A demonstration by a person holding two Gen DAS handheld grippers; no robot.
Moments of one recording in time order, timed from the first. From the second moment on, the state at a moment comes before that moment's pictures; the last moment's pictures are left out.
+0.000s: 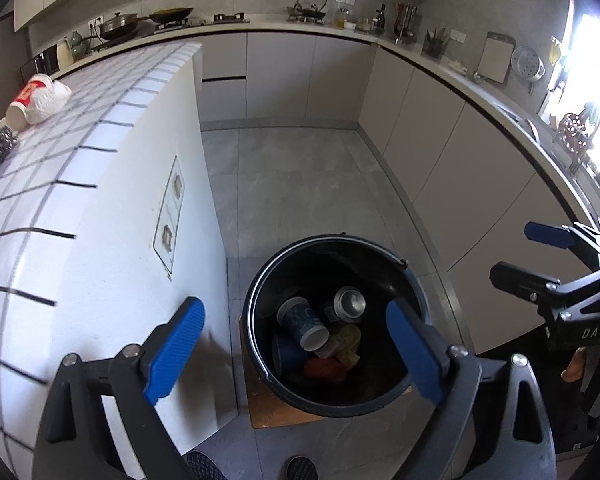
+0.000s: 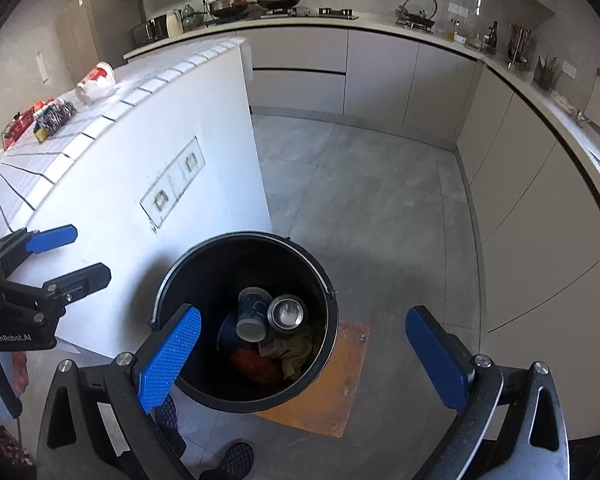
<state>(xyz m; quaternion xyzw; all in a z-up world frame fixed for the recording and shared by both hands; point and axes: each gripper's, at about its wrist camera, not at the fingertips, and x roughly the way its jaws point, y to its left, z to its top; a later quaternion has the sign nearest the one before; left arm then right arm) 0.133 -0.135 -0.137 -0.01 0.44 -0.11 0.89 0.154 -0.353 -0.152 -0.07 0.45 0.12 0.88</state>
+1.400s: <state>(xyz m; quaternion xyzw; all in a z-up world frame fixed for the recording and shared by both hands) 0.058 0.112 -0.044 -0.08 0.33 0.09 0.94 0.137 -0.140 -0.041 -0.06 0.37 0.22 0.90</state>
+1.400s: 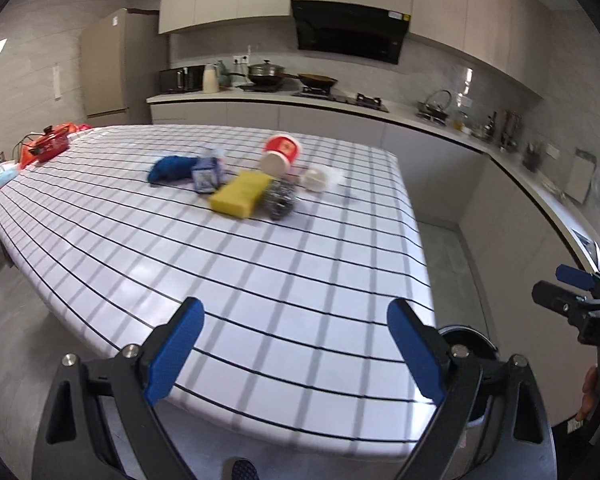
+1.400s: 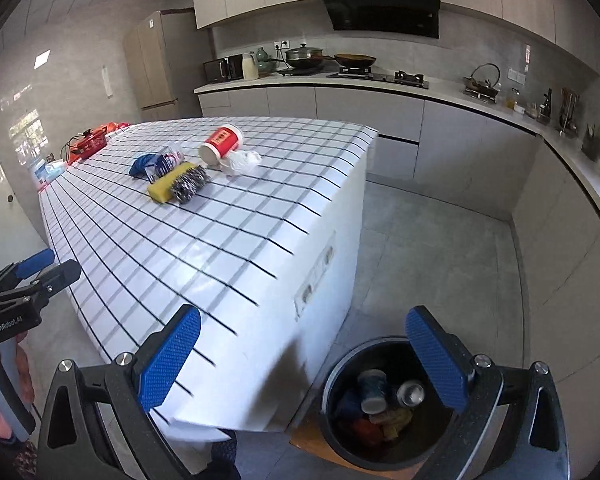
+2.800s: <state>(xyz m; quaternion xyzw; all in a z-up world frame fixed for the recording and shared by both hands) 0.219 0.280 -0.082 -0.10 0.36 0.06 0.92 0.294 0.086 -0.068 -0.08 0.40 0.21 0.89</state>
